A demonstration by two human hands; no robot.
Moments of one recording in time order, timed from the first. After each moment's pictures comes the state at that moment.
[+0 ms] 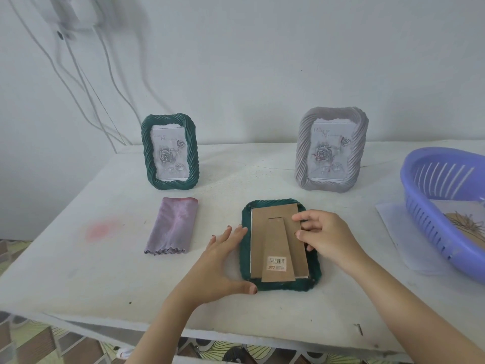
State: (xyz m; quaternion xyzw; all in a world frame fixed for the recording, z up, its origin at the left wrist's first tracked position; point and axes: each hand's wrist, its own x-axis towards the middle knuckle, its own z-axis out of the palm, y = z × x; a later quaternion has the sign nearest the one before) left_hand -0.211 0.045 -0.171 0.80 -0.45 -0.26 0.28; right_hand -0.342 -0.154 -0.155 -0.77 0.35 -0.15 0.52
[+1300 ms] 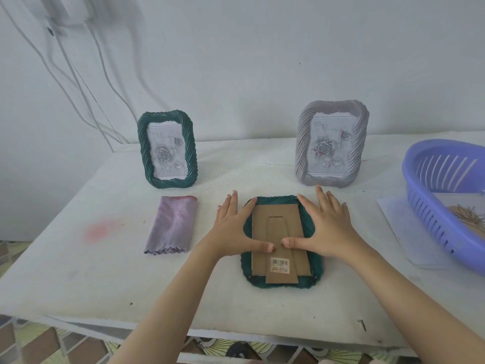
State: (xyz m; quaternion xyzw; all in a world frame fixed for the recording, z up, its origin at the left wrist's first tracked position) left_hand -0.181 -0.020 -0.168 0.85 -0.45 -0.22 0.16; right_hand -0.337 -0.175 -0.169 -0.93 0.31 0.02 0.18
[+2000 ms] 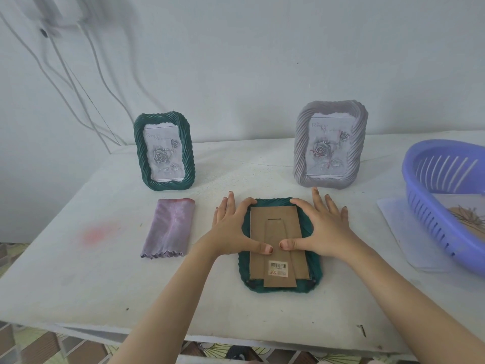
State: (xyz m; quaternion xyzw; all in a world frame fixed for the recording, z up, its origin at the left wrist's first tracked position) left_hand -0.175 -0.028 -0.168 0.84 -0.44 -0.25 0.20; right_hand -0.332 -0.180 -0.170 -0.92 0.31 0.05 0.23
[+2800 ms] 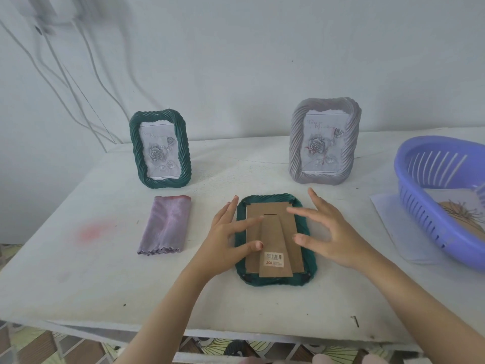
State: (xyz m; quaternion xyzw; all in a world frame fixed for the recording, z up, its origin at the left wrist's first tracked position) left_hand -0.200 0.004 -0.172 0.78 -0.48 -0.20 0.34; right_hand -0.371 -0.171 -0.163 -0.87 0.20 -0.10 0.43
